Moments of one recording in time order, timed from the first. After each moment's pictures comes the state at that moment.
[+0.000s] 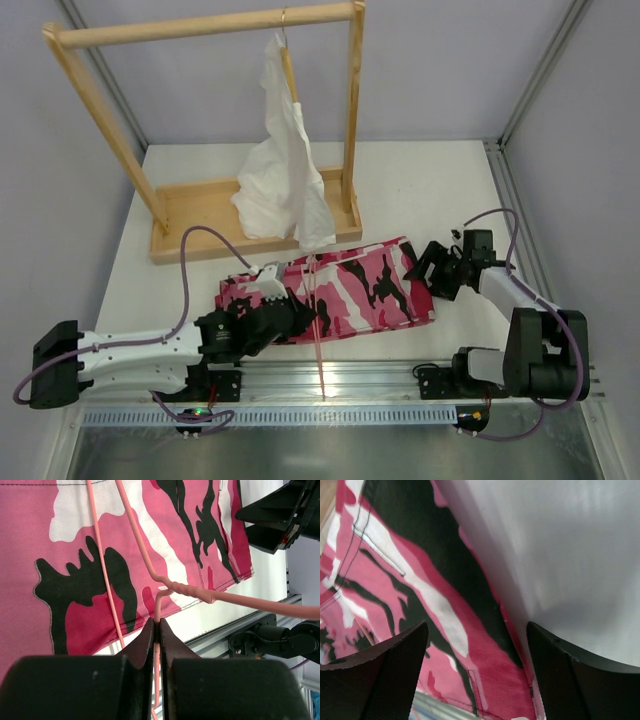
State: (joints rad) left arm -1.28 0.94 0.50 -0.18 -0.53 -1.16; right arm -0.08 1.24 0.54 -0.35 -0.43 0.46
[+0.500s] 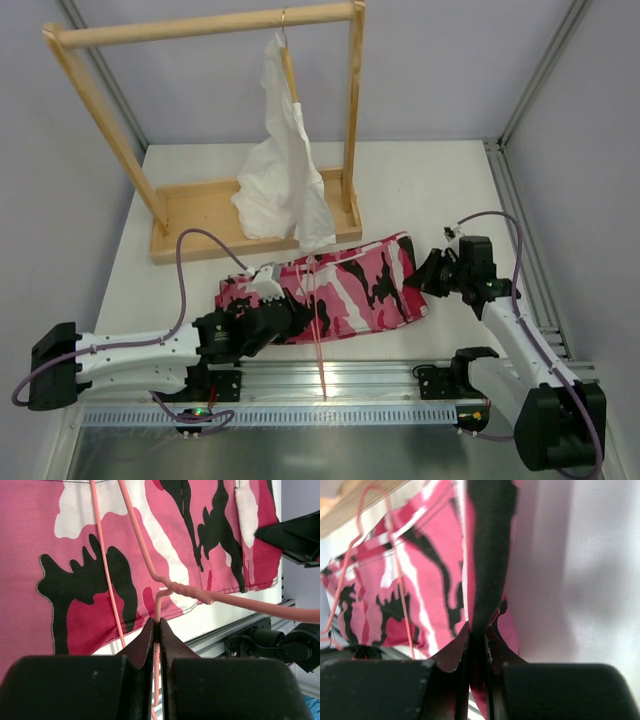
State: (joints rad) left arm -1.28 0.93 0.49 -0.18 -0.53 -1.19; right arm 0.02 0.95 0.48 -0.39 -0.50 0.48
